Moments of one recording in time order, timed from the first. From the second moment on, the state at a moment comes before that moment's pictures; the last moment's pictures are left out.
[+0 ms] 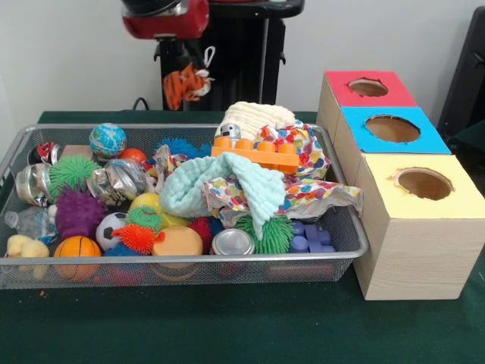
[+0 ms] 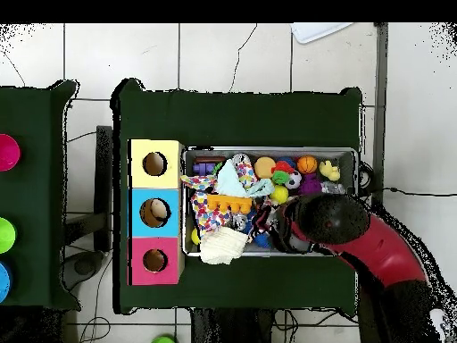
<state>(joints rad) -0.64 -0.82 0.19 1.85 0.10 0.92 1.62</state>
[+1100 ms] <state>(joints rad) -0.41 -1.02 0.19 2.26 0.49 0.86 1.62</state>
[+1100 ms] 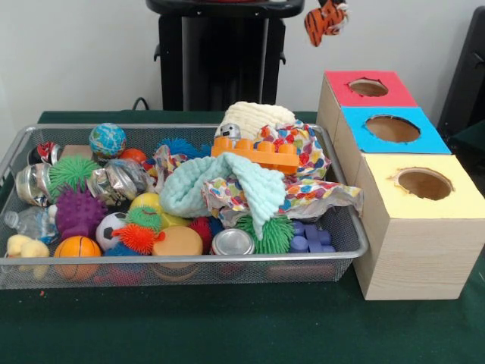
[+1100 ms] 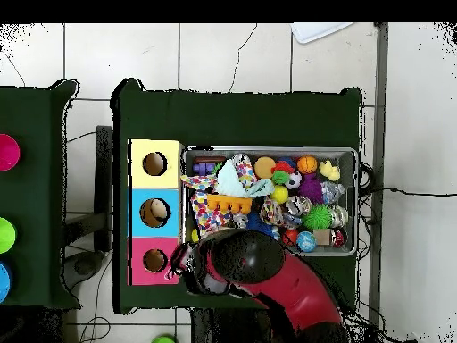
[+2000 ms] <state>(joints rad) -0.51 -0.94 0.38 2.59 0.66 0.35 1.62</state>
